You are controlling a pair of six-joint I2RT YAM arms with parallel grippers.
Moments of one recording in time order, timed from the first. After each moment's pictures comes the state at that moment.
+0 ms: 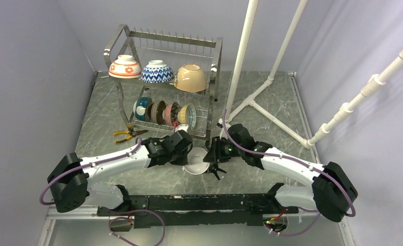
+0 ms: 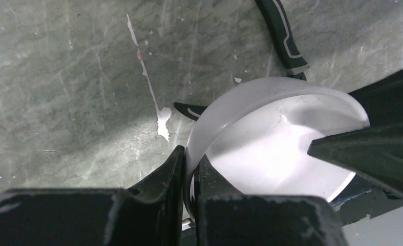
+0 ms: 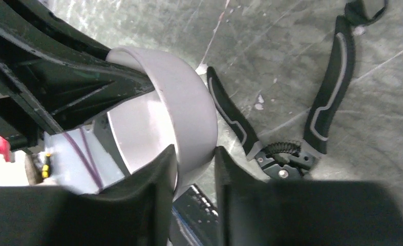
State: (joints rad) left arm -0.99 1.30 0.84 -0.53 -0.20 -0.78; right arm 0.74 1.17 0.56 -0.07 -0.39 0.64
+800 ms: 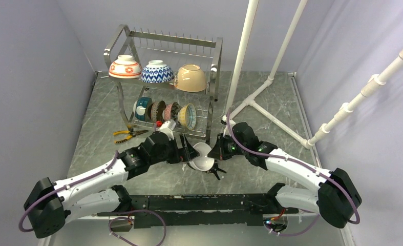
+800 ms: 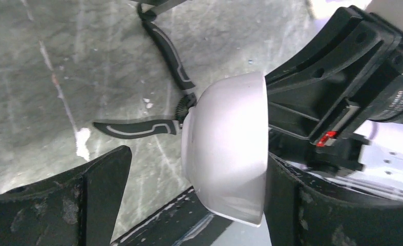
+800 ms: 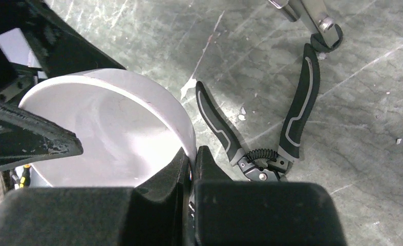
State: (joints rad) left arm -0.90 0.99 0.60 -0.17 -0.01 -0.93; right arm 0.71 1.11 0.58 -0.10 -0.34 0.57
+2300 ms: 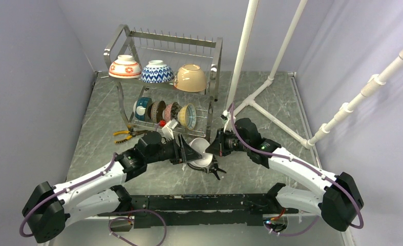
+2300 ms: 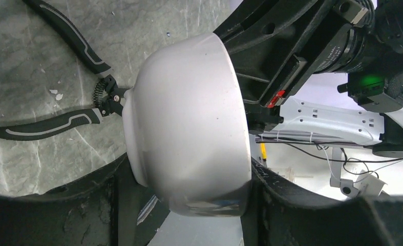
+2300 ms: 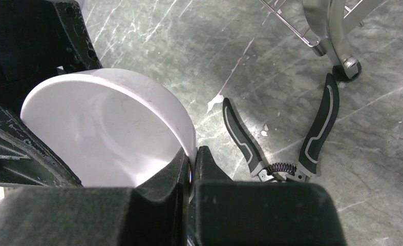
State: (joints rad) left arm -0.82 0.95 0.50 0.11 0.34 -1.04; right arm 0.70 1.07 0.64 -0.11 -0.39 0.57
